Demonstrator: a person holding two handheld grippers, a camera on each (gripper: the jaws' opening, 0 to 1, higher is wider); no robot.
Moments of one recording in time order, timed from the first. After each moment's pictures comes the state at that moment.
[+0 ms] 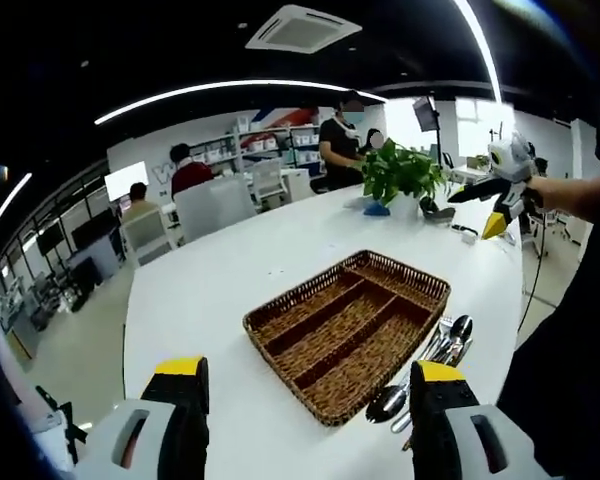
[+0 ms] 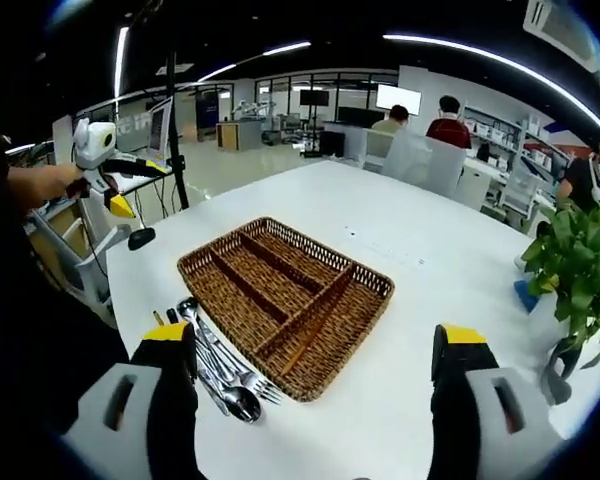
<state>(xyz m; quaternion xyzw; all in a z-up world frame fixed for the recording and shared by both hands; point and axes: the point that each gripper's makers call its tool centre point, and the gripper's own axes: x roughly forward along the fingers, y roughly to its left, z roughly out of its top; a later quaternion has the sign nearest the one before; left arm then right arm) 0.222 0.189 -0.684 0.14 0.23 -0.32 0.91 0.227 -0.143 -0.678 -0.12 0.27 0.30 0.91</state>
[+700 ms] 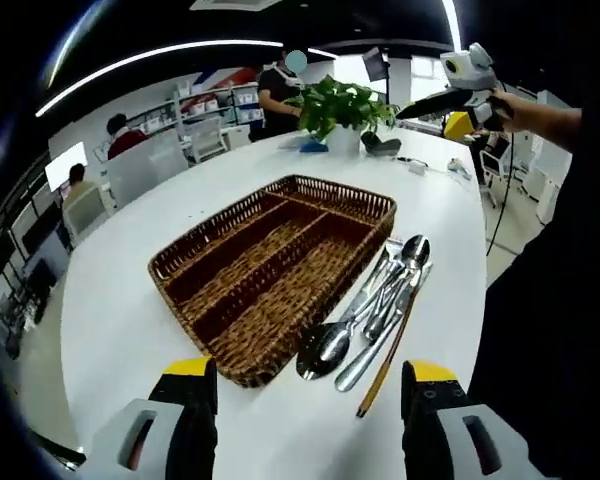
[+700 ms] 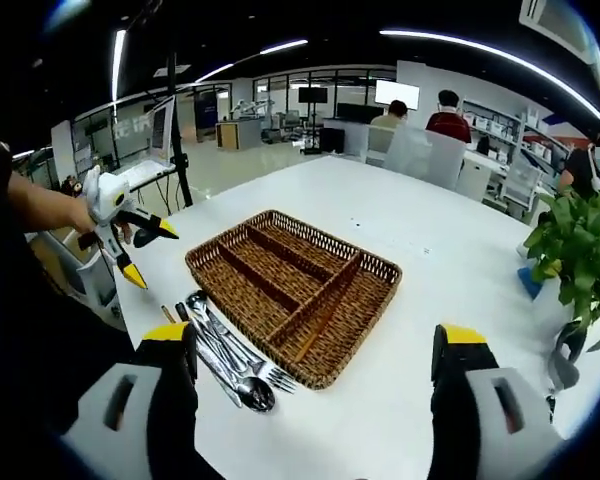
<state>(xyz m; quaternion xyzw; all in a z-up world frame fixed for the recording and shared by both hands) 0.169 0.137 -0.805 0.21 0.34 -0.44 0.81 0.207 -0.143 -0.686 -0.11 0.27 0.30 0.91</state>
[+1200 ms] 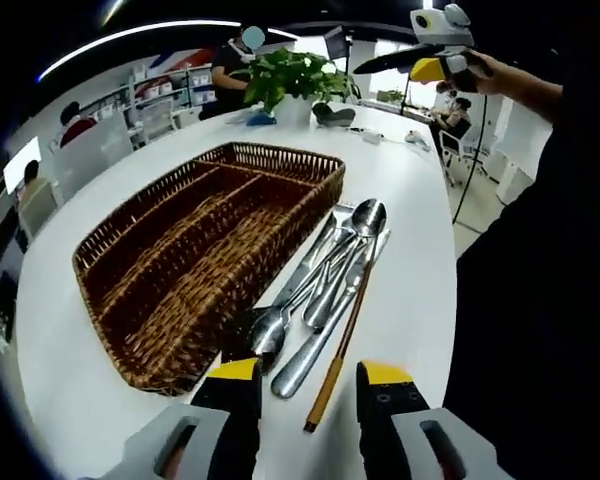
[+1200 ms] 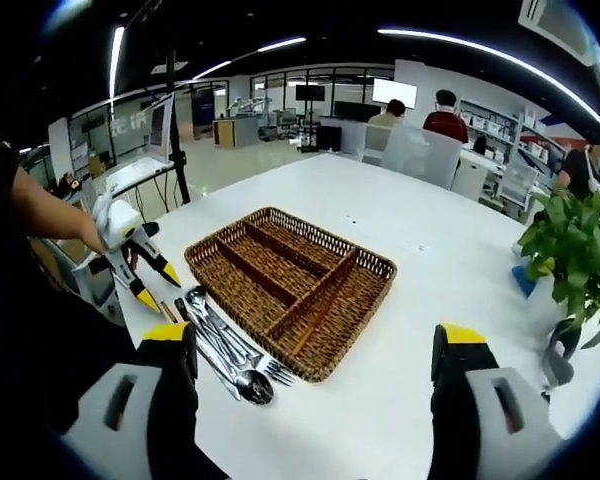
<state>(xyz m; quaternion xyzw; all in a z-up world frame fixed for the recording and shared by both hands) 0.142 0.097 -0.842 0.21 0.37 -0.51 0.75 0.203 -0.153 -0.684 -0.12 0.28 0.29 0.91</state>
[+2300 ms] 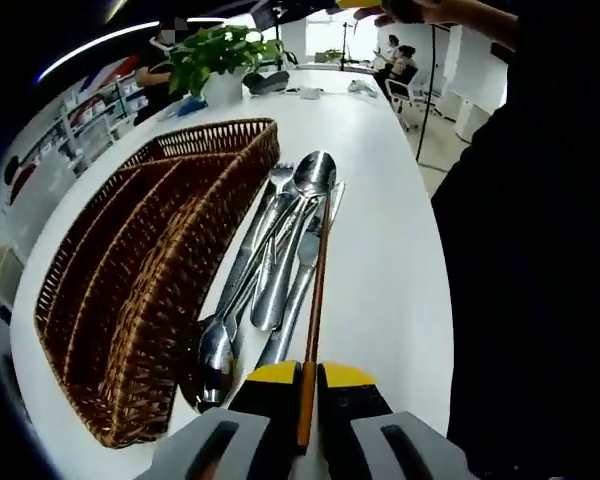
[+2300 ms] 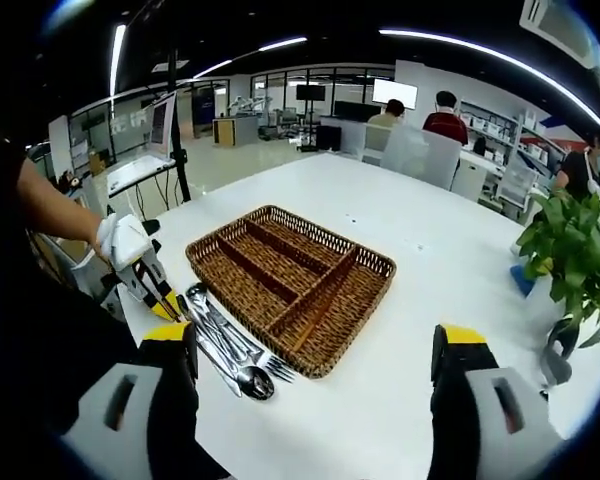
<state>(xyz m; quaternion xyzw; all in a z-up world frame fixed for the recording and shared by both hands) 0.124 0.082 -0.872 0.33 0.36 -0.57 0.66 0.195 -0.151 -0.686 -0.12 0.28 0.29 0.91</state>
